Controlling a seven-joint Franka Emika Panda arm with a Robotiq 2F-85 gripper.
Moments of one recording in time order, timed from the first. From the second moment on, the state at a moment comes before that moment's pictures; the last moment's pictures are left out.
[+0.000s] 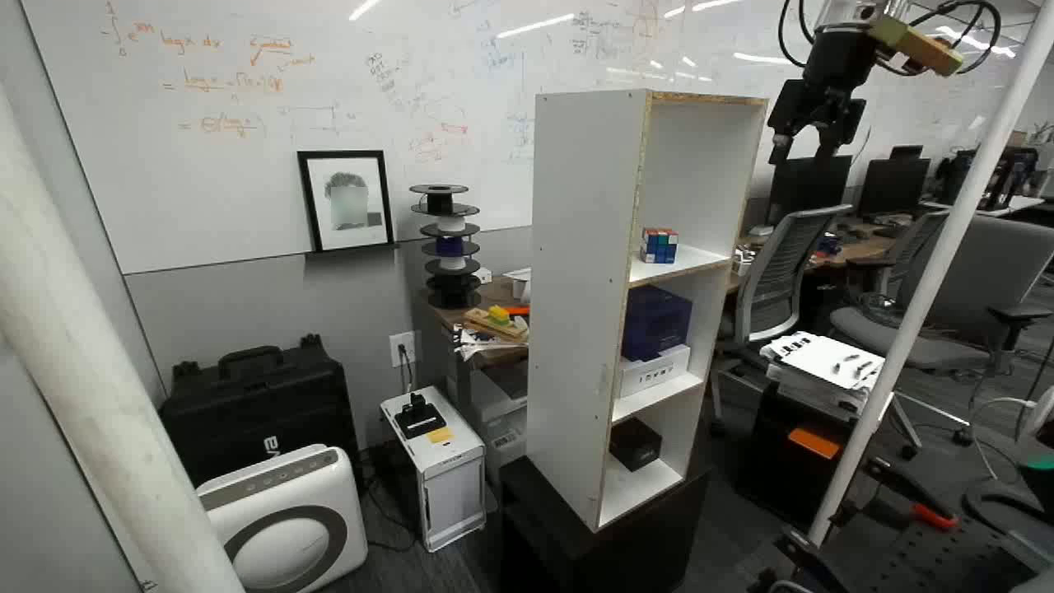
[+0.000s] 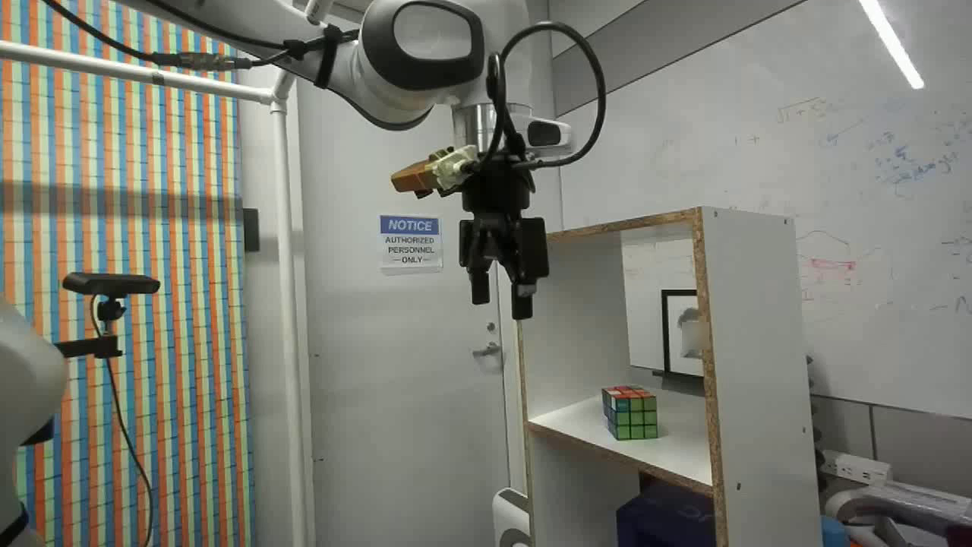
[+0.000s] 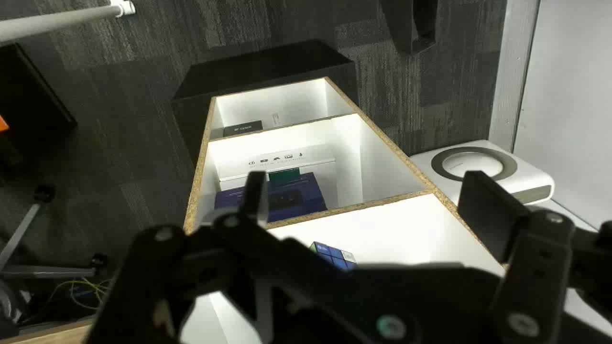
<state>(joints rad) -0.06 -0.40 -0.20 -2.24 0.04 1.90 -0.13</state>
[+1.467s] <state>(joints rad) -0.06 -0.06 -0.13 -2.32 0.11 2.55 0.01</state>
